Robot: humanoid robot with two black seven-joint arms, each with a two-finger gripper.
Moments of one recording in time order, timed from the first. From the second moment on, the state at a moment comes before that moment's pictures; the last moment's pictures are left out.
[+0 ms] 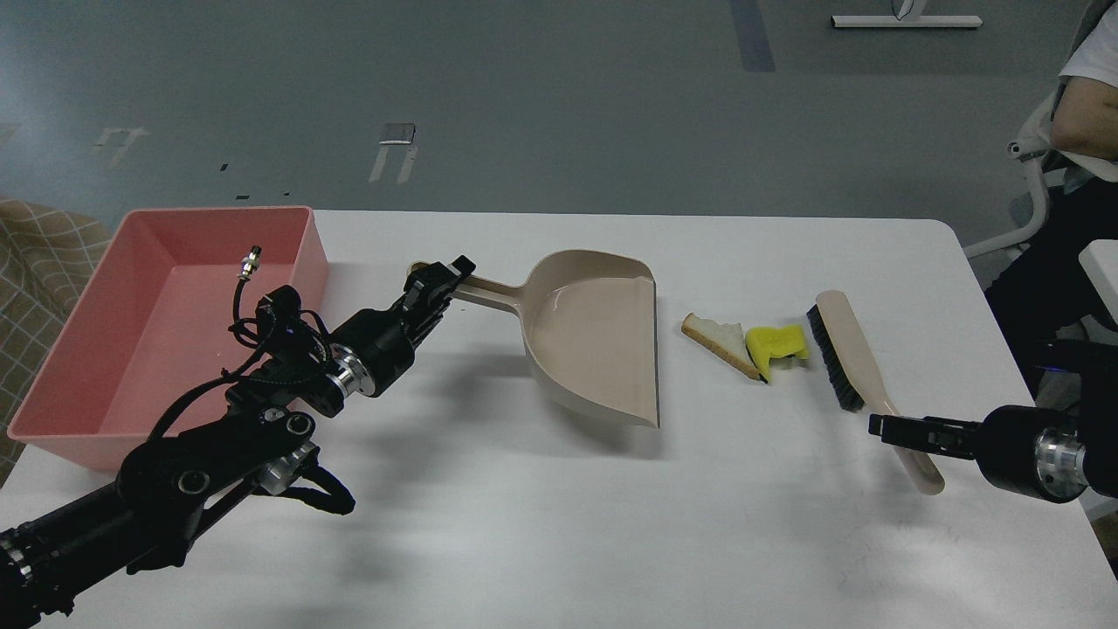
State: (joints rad) left arm -0.47 0.43 -0.59 -1.16 0.92 0.11 -0.32; right arm 0.53 -0.99 0.44 1.51 -1.38 0.34 -0.08
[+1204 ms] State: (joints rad) left arm -0.46 0.45 -0.59 -1.16 0.92 0.11 -0.32; right arm 0.52 -0.97 0.45 1.53 -1.37 0.32 -0.10
